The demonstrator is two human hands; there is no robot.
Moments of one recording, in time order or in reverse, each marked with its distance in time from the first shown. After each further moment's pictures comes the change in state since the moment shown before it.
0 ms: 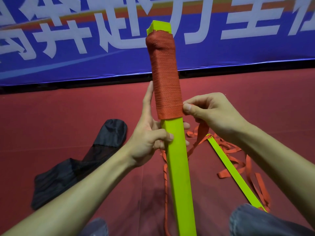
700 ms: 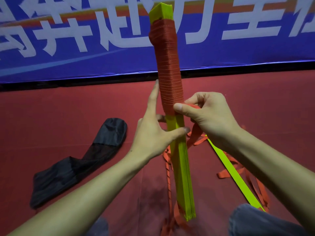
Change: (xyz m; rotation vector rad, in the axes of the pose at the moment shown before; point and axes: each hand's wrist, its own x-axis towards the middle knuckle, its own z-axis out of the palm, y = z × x) left_hand 0.006 -0.006 0.008 0.560 0.362 0.102; right_hand -0.001 -0.005 0.026 0.092 0.233 0.031
